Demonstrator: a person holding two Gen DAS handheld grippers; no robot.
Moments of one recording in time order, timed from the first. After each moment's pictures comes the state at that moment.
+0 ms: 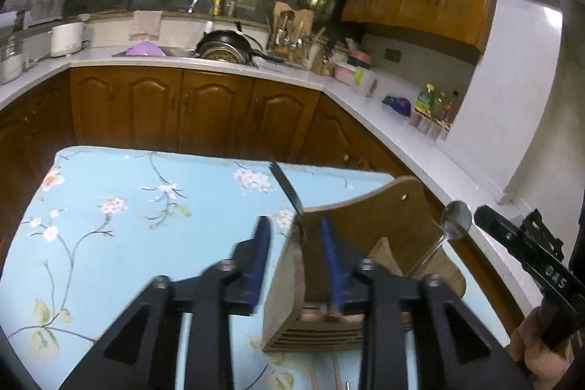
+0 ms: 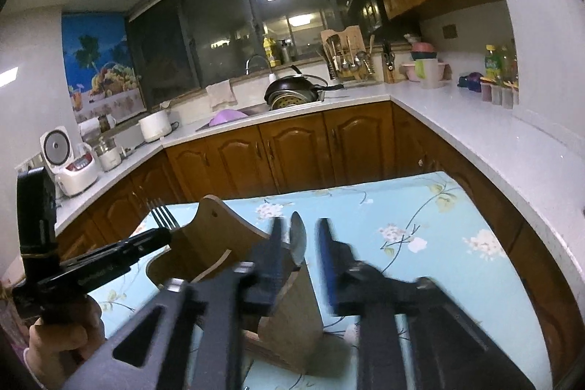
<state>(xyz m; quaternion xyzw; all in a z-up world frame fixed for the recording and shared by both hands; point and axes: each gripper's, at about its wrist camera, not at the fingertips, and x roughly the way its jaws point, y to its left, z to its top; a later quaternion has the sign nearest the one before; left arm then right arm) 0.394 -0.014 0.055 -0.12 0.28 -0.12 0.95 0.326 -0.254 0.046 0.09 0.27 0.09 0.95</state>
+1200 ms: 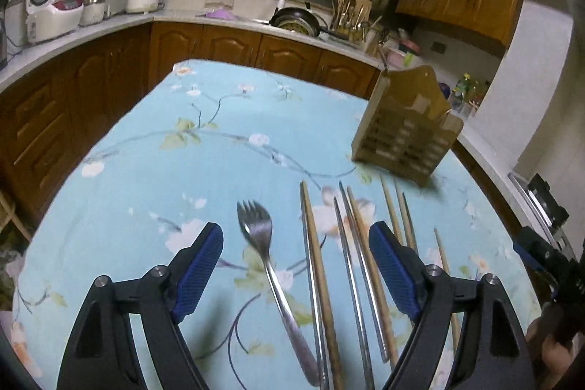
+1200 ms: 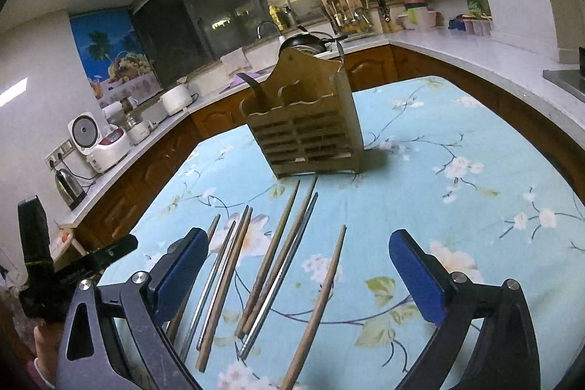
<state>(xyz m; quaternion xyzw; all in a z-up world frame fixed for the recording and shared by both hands) 0.115 0.064 0.022 -0.15 0.33 -0.04 0.93 0.128 -0.221 -0.006 0.14 0.33 0.12 0.92</state>
